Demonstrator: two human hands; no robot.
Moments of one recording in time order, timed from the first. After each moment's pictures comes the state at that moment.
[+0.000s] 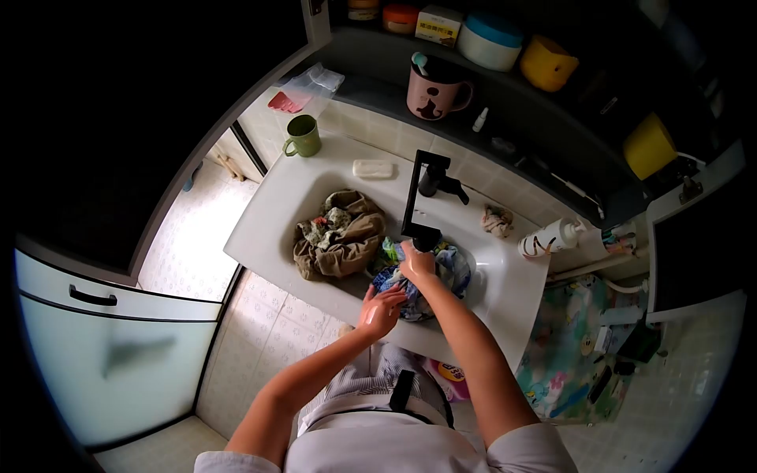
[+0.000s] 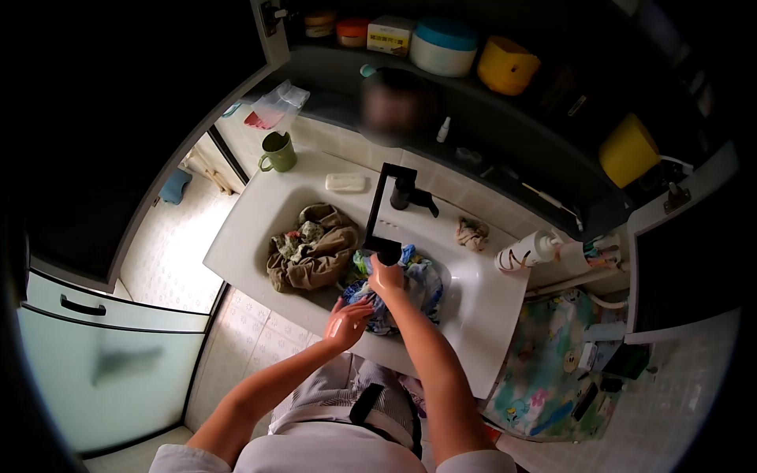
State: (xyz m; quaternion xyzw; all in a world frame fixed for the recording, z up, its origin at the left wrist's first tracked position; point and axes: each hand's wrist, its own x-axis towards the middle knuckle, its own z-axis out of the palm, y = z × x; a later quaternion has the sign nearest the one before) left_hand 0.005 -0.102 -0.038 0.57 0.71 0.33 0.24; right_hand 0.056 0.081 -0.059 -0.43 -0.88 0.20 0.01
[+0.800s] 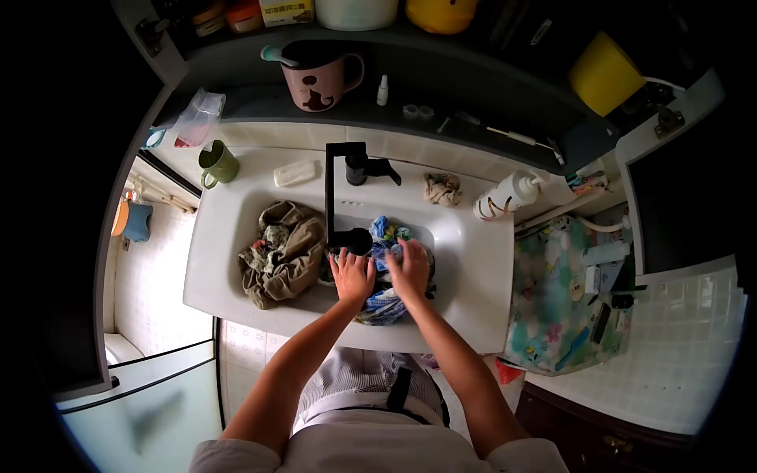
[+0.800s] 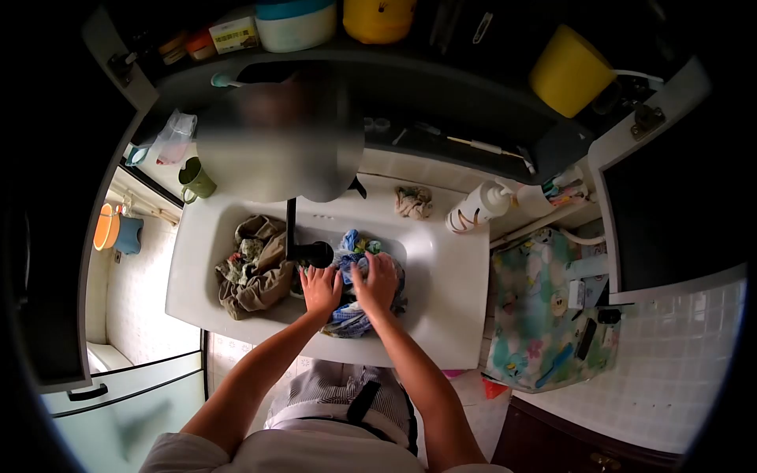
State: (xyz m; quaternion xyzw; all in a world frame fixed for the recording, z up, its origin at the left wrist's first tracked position) left_hand 0.014 0.008 -0.078 0.55 0.78 0.27 0.09; right_hand 0.142 0.063 -0.043 -0.57 -0.74 0.19 0.31
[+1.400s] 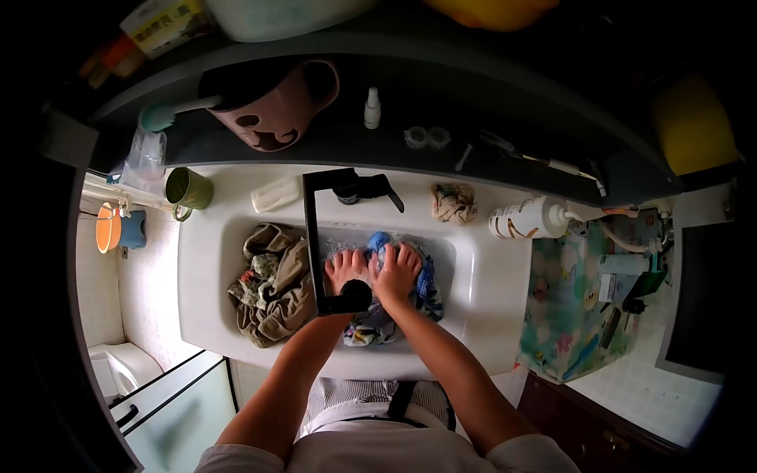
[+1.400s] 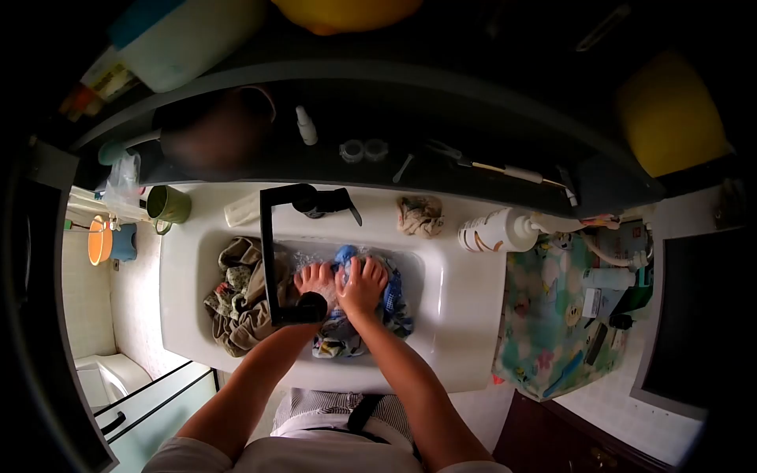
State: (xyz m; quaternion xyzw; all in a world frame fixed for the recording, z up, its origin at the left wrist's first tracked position) left_hand -0.016 0.078 -0.129 0.58 0.80 0.08 0.06; right_hand 0.083 0.114 -0.094 -0.61 -0.75 0.03 0.26
